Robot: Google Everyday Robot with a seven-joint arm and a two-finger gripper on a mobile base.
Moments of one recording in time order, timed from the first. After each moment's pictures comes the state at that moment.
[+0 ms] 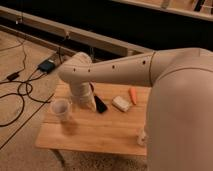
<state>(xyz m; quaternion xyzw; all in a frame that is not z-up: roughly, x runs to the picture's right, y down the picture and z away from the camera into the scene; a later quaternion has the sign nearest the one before) -0.104 0.103 0.703 -0.26 0.23 0.64 0.68</state>
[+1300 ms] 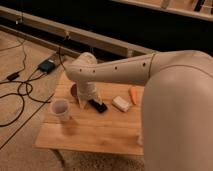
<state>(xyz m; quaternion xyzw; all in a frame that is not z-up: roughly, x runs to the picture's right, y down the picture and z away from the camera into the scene) -0.074 0.084 0.755 -0.26 0.19 0.56 0.76</state>
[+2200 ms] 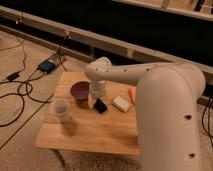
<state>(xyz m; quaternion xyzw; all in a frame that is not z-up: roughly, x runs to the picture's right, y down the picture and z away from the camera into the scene) -0.040 0.087 0.842 -0.32 0.18 0.52 0.77</state>
